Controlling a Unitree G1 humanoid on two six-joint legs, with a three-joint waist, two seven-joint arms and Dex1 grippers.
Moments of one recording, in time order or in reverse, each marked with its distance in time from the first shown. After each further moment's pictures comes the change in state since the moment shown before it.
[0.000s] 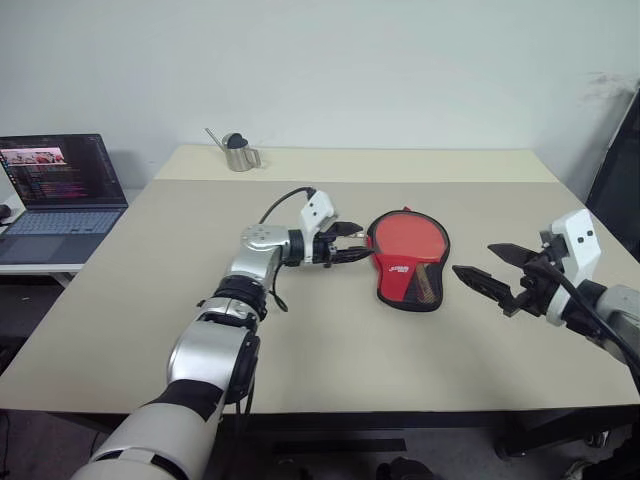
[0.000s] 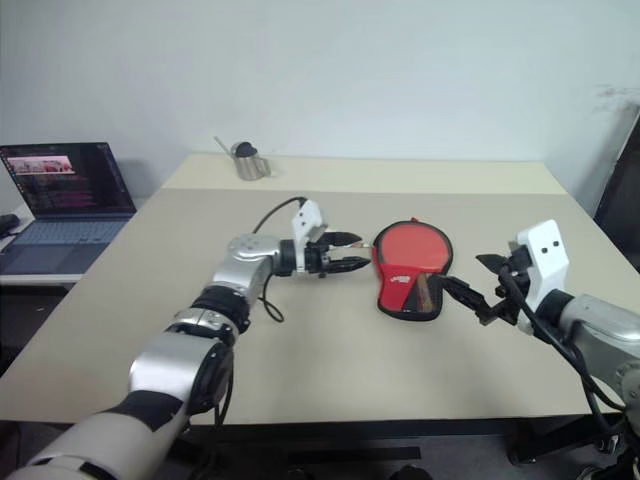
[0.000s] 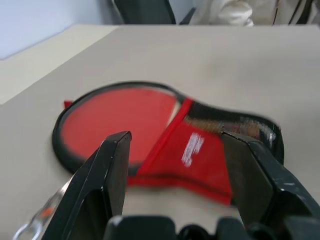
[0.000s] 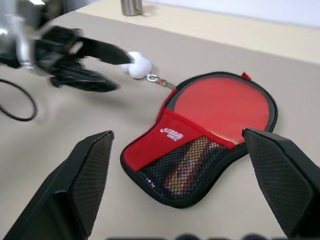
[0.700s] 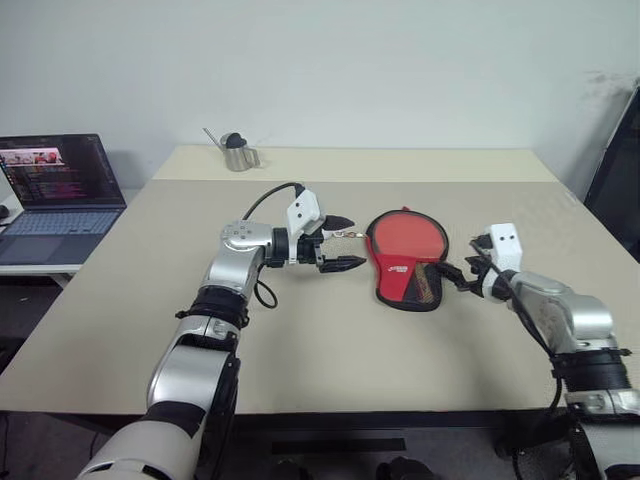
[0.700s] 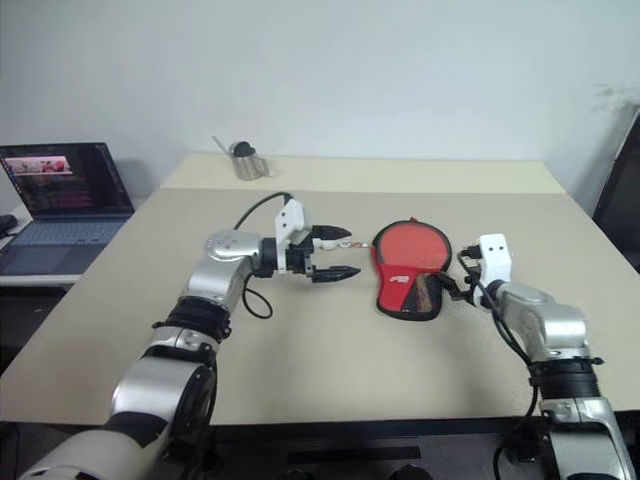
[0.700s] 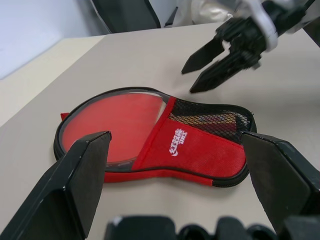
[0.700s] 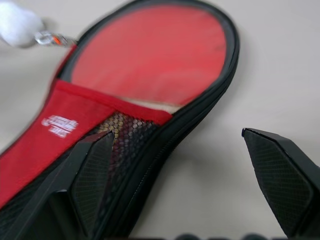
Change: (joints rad) left arm 0.128 0.050 -0.027 -0.349 -0.042 0.136 -0.060; right arm -0.328 0.263 0.313 0.801 -0.492 -0.290 0.067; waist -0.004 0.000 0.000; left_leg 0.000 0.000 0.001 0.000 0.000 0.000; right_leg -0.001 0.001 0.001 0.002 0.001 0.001
